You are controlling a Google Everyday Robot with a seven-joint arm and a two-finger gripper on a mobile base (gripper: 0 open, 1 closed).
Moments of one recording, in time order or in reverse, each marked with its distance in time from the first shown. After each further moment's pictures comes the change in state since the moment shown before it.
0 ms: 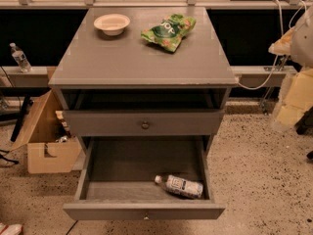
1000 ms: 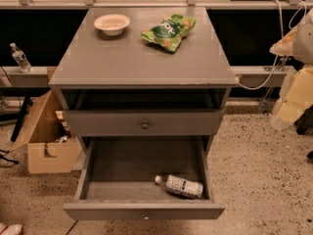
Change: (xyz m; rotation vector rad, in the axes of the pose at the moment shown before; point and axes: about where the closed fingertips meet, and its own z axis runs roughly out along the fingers) arm 0.002 -0.004 0.002 -0.024 -0.042 0.035
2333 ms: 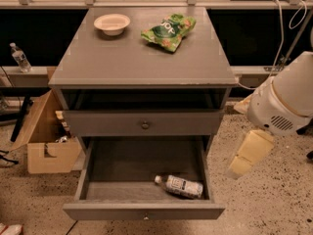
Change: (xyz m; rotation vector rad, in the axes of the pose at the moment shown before) arm -0.013 0.072 0.107 -0.161 -0.112 0.117
